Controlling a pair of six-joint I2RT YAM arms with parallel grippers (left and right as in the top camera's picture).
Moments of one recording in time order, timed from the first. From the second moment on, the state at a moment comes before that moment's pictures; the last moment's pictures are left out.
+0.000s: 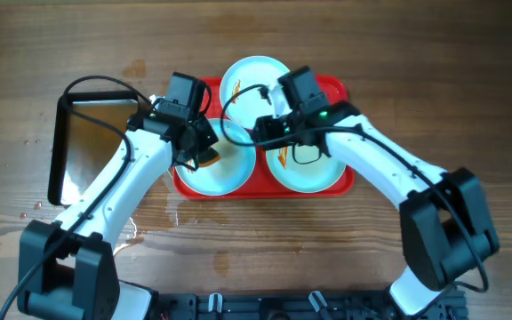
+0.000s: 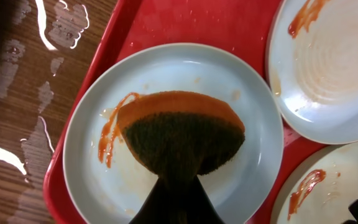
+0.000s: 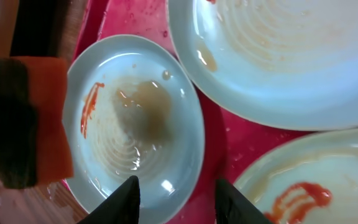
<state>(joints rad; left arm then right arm) -0.32 1.60 1.12 -0.75 -0.02 -0.80 0.52 1.83 1.23 -0.45 -0.36 0.28</state>
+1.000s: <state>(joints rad) -0.32 1.60 1.12 -0.77 -0.03 -0.79 0.55 1.98 1.23 -0.39 -0.30 0.37</state>
